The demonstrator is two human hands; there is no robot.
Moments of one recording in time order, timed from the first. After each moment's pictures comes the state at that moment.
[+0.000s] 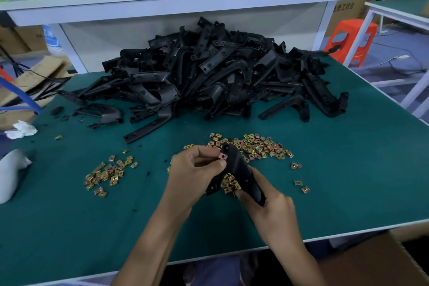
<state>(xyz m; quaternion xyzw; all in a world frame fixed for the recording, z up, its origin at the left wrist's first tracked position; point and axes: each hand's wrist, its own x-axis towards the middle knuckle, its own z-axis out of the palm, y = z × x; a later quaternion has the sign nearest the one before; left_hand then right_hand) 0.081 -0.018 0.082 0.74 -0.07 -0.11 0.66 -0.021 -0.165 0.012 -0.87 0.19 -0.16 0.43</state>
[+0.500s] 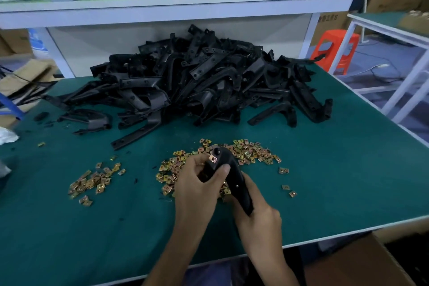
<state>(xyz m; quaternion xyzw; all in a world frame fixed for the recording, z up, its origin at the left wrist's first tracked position) 0.061 -0.041 0.053 0.81 -0.06 0.01 0.58 -0.024 -0.145 0.007 -0.85 0.23 -0.20 0.44</state>
